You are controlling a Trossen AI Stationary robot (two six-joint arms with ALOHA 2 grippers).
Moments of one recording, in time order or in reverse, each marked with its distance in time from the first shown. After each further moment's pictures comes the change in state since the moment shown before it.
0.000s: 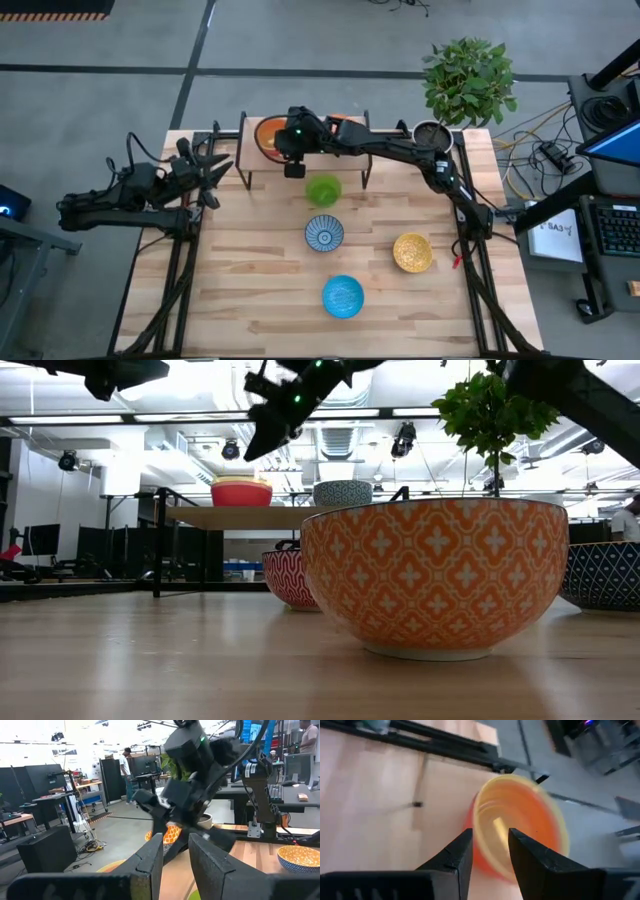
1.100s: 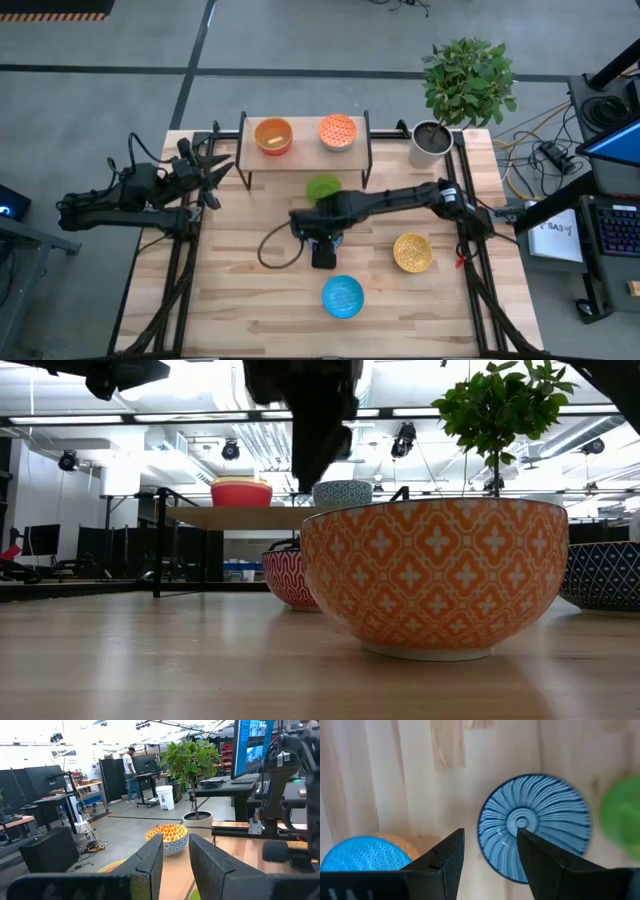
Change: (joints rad) left arm 0.000 0.007 0.000 -0.003 0.000 0.019; right arm 0.378 -0.050 -0.221 -0.487 -0.154 0.641
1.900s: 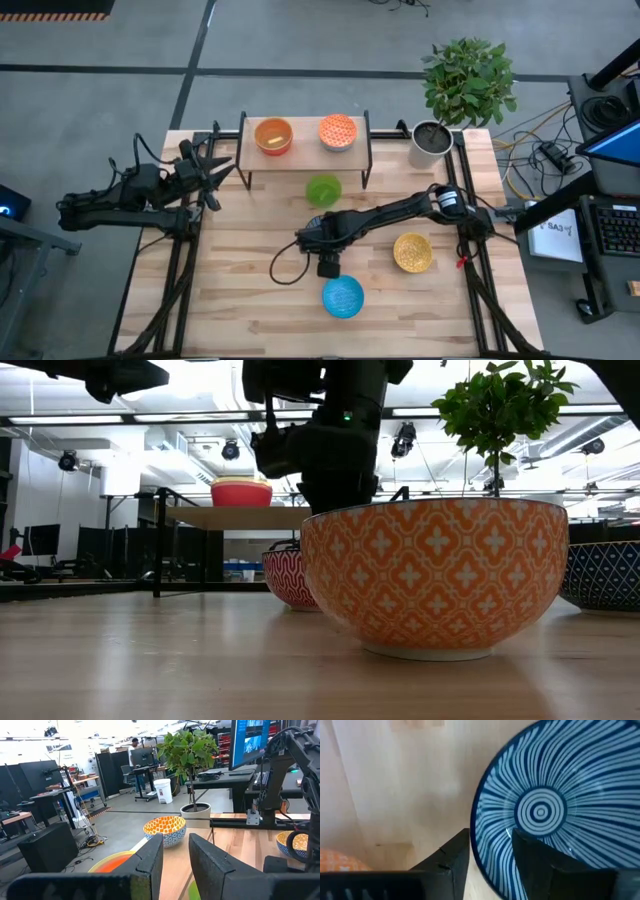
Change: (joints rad) left arm 0.000 -0.001 0.000 -0.046 0.008 -0.004; right arm 0.040 0.002 -0.308 0.235 0.071 0.071
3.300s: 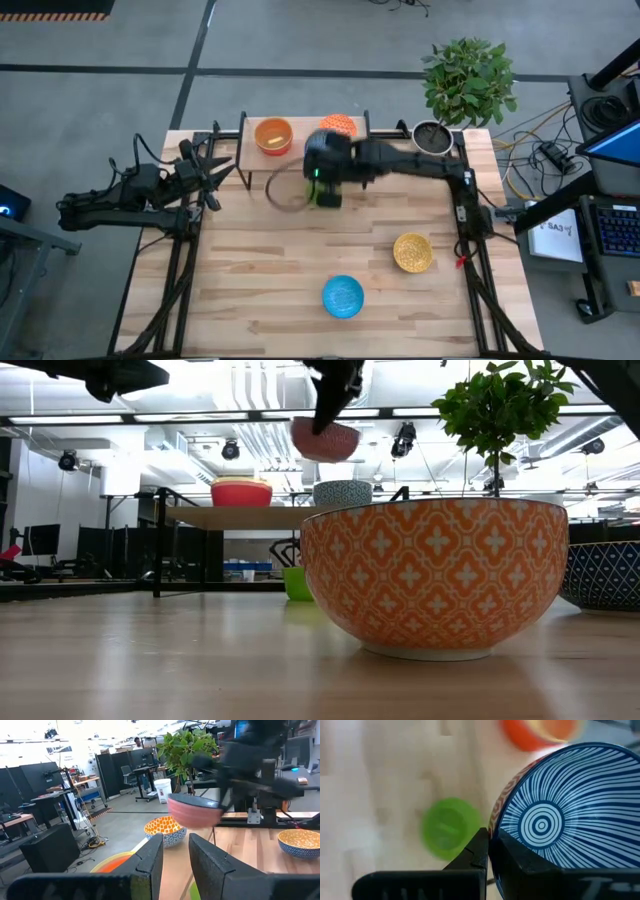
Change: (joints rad) left arm 0.000 0.001 0.000 0.001 0.000 0.015; right arm -0.229 -0.134 0.504 -0.349 0.349 -0.361
